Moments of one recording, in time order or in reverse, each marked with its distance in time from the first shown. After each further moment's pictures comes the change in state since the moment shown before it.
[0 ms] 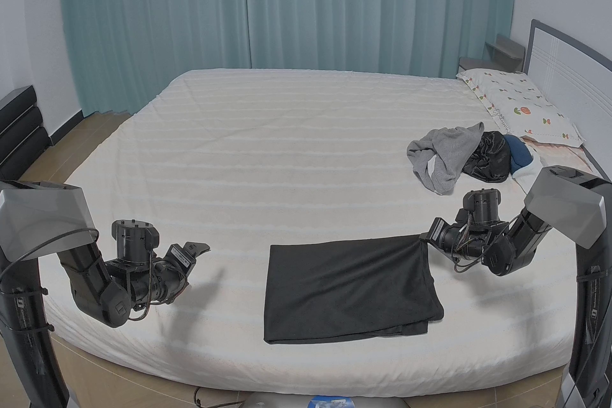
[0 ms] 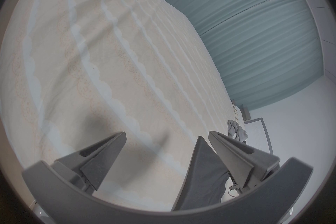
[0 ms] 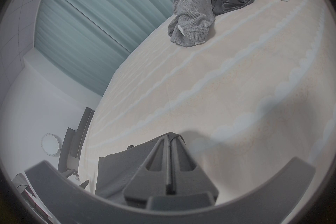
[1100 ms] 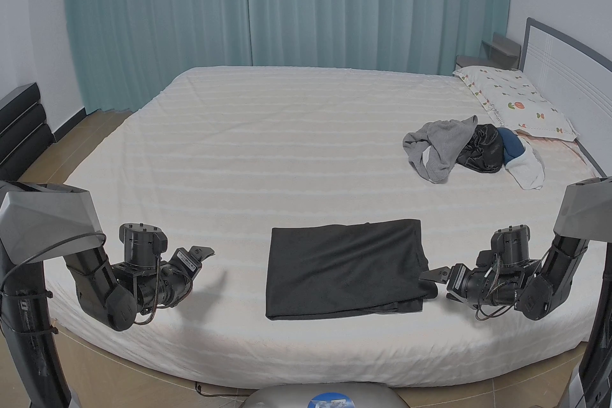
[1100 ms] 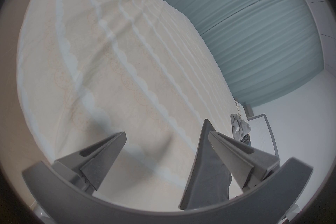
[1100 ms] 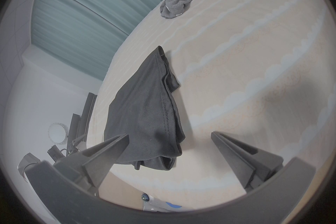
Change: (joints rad) left arm -0.034 0.014 0.000 0.001 0.057 0.007; right arm 0.024 -0.209 0.544 -0.196 0.090 0.012
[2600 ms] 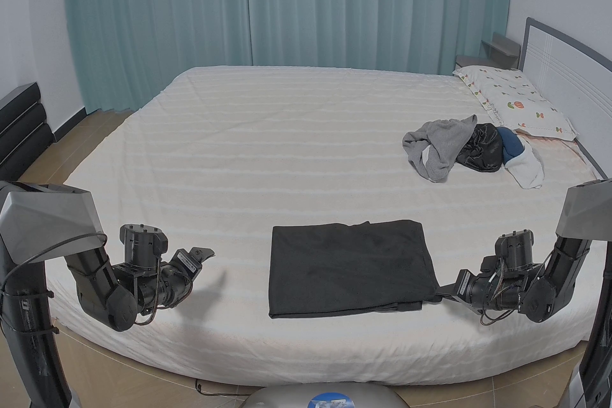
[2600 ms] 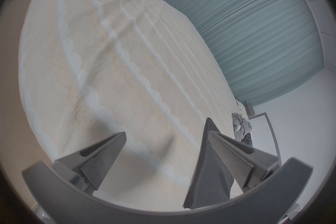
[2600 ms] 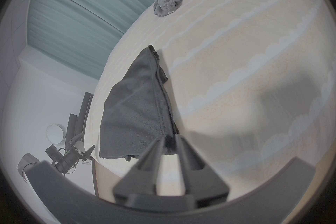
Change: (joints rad) left arm -0.001 0.008 -0.001 -0.001 0.001 0.012; right arm -0.027 0.007 0.034 0.002 0.008 -0.018
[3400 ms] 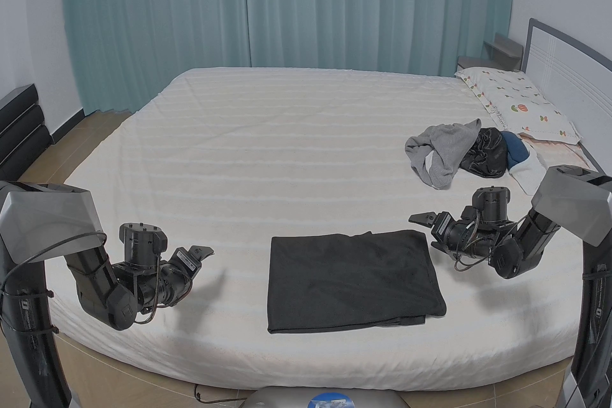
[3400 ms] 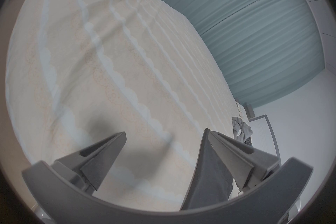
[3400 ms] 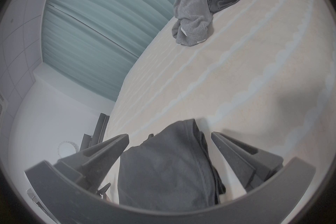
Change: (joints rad) left arm 0.003 0.000 -0.007 0.000 0.002 -0.001; right arm -0.006 0.159 -0.500 0.084 -0.009 0.121
